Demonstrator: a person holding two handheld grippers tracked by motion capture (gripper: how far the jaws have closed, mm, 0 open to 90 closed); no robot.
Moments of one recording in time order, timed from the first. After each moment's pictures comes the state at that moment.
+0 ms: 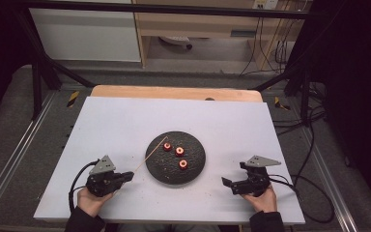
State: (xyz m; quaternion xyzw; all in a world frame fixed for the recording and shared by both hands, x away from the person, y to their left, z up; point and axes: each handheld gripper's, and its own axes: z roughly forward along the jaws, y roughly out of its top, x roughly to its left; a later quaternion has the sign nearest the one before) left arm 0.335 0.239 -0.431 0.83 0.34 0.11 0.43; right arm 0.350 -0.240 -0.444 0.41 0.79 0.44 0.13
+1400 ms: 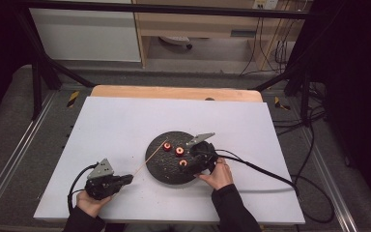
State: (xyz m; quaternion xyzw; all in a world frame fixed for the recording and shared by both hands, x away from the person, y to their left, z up) left arm 0.332 0.243 -0.438 0.83 0.32 0.11 0.44; right arm 0.409 -0.087 -0.407 0.35 0.87 0.34 0.10
